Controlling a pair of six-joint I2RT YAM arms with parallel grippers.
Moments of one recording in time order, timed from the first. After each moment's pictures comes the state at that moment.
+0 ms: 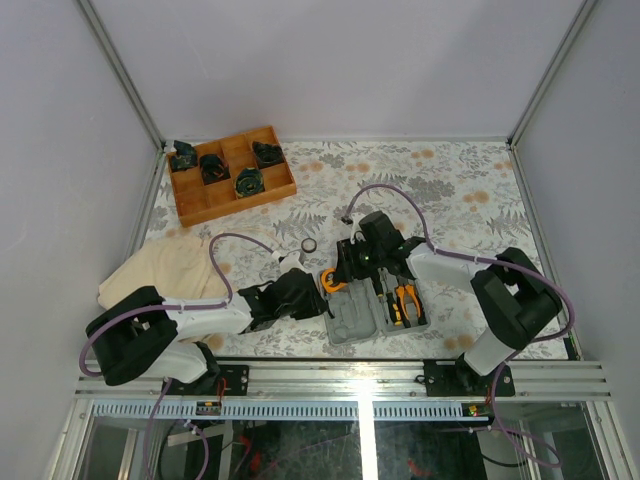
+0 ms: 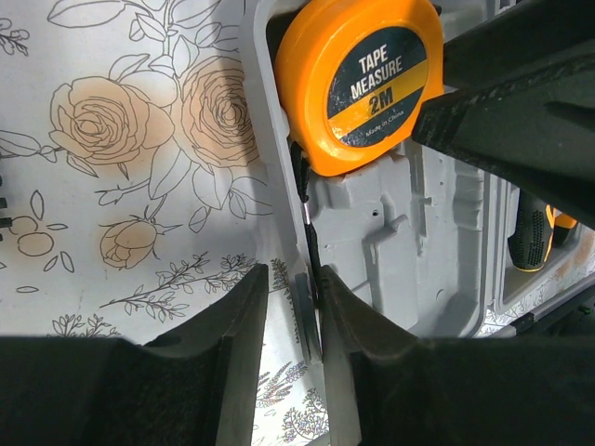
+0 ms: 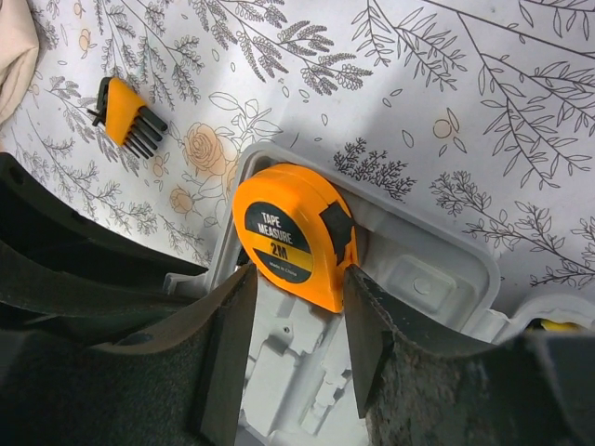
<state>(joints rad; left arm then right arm) -0.96 1.36 0.47 0.10 -0.13 -1.05 0.68 1.62 0.86 -0.09 -0.33 0.39</state>
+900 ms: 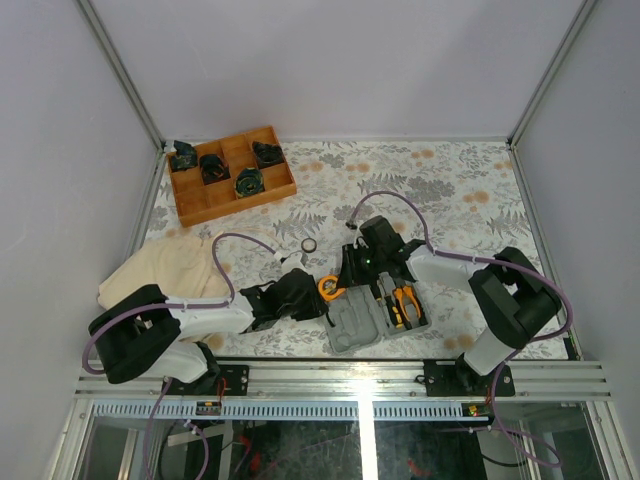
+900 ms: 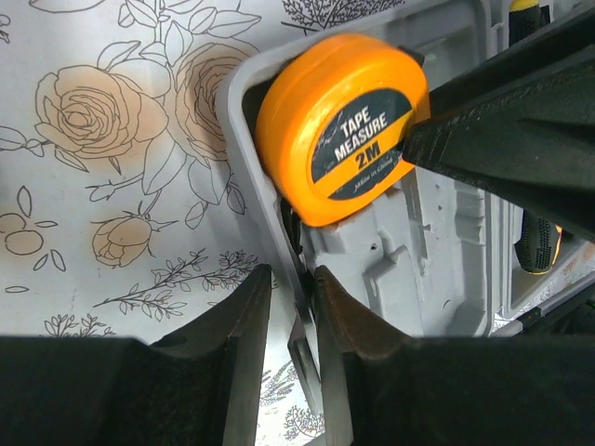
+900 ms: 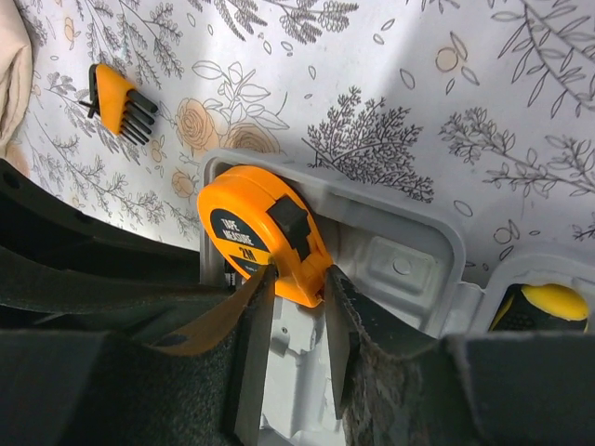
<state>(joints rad) -0.96 1.38 0.48 0.09 -0.11 -1.05 0.68 1.63 0.83 -0.10 -0.36 0.52</state>
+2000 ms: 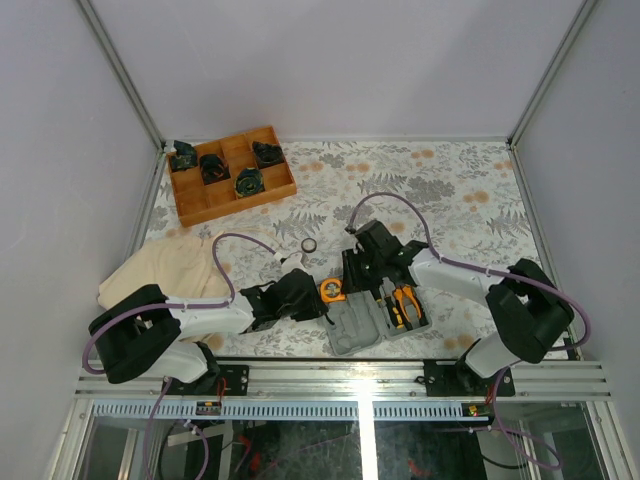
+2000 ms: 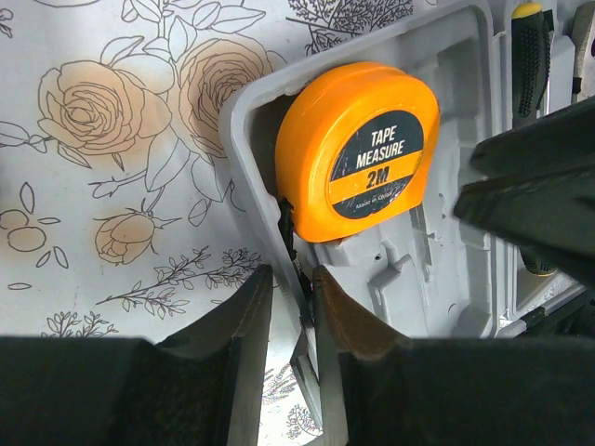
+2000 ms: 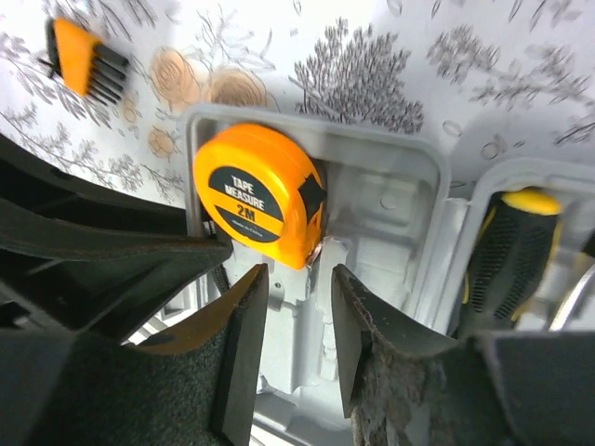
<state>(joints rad) -0.96 1.38 0.48 0.09 -0.11 -1.05 0.76 1.55 0.84 -0.28 -0.24 0.54</state>
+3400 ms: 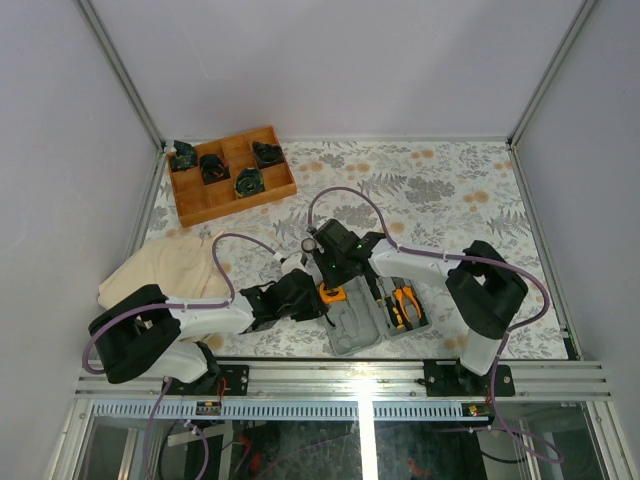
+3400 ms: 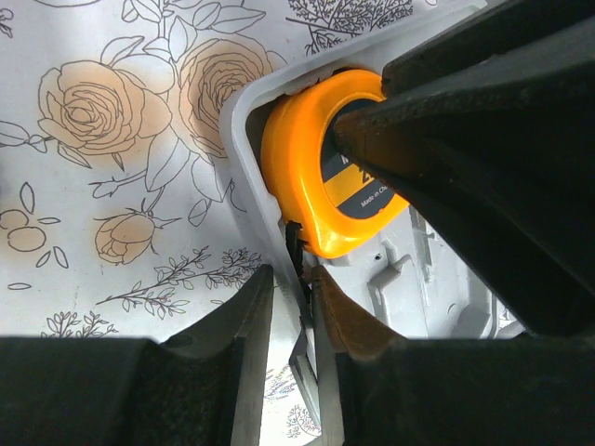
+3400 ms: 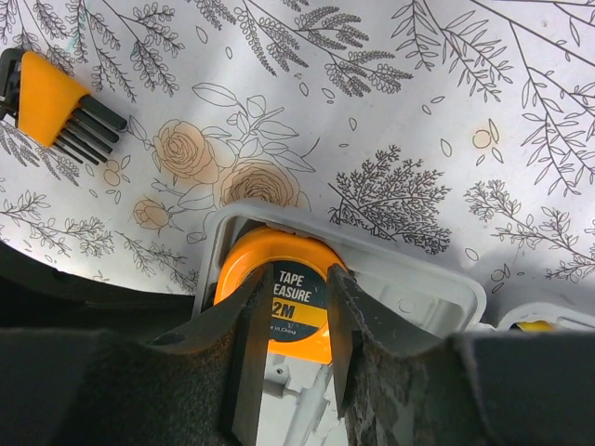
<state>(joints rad) -0.96 1.38 0.47 0.09 -0.11 -1.05 0.90 1.78 1.14 -0.41 0.01 0.35</state>
